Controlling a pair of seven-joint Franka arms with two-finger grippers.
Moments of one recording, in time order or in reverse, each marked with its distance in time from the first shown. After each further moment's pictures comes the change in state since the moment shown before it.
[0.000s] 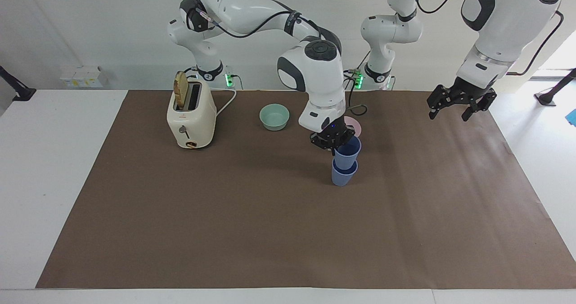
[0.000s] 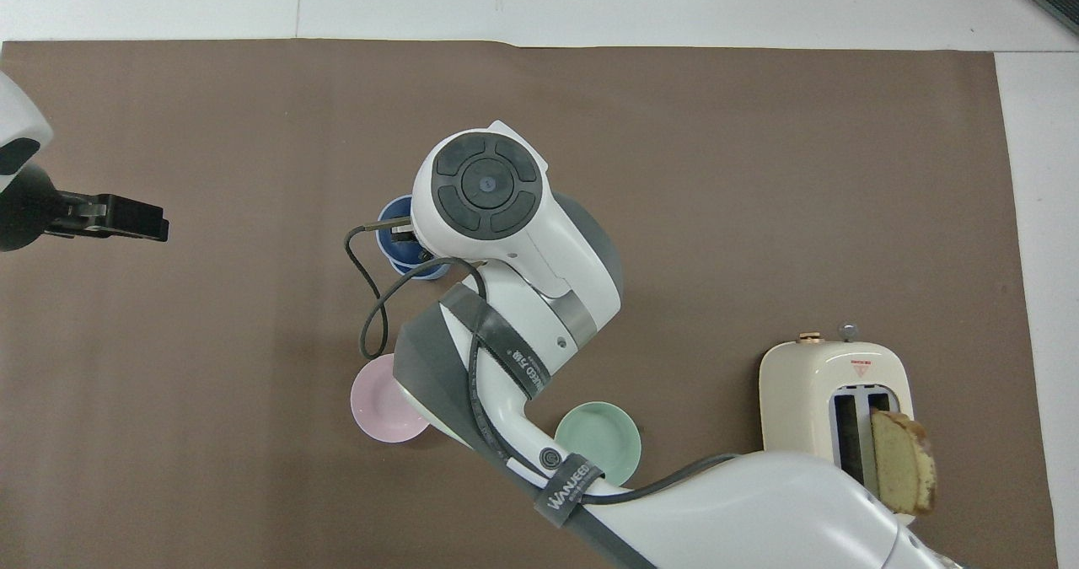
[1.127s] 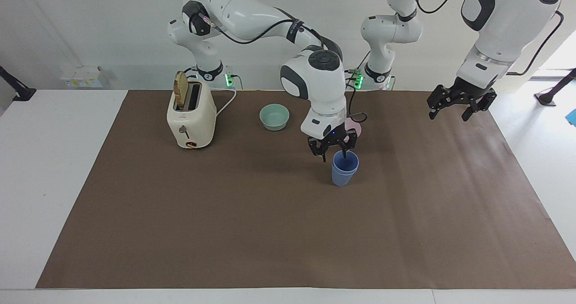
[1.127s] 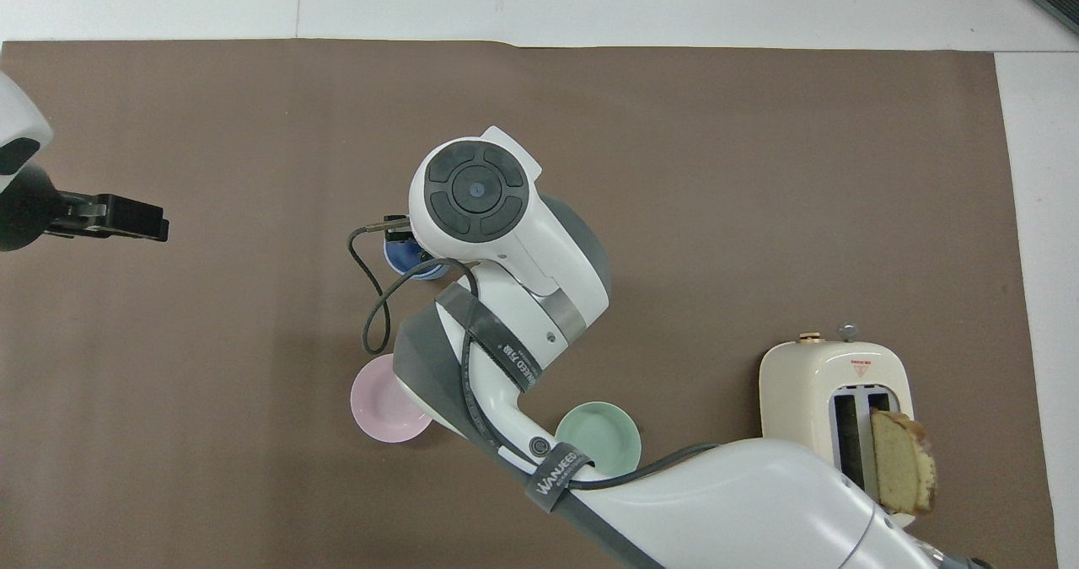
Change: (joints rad) left arm 0.000 0.000 0.000 0.000 0.000 0.000 0.000; right arm 0.005 0.028 -0.004 0.006 -0.020 0.022 0.014
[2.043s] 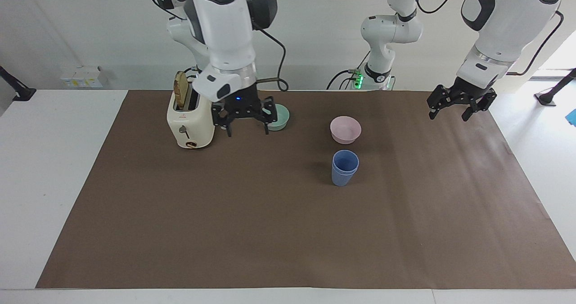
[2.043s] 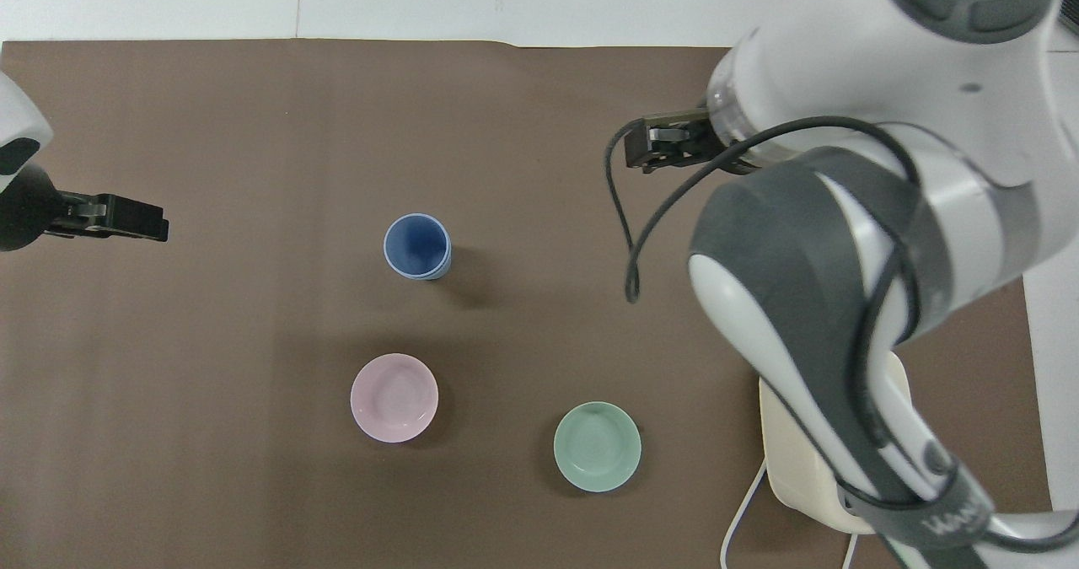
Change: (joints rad) left arm 0.000 0.000 0.000 0.000 0.000 0.000 0.000; right arm -0.354 -0.299 0.002 0.039 0.000 -0.468 -0.302
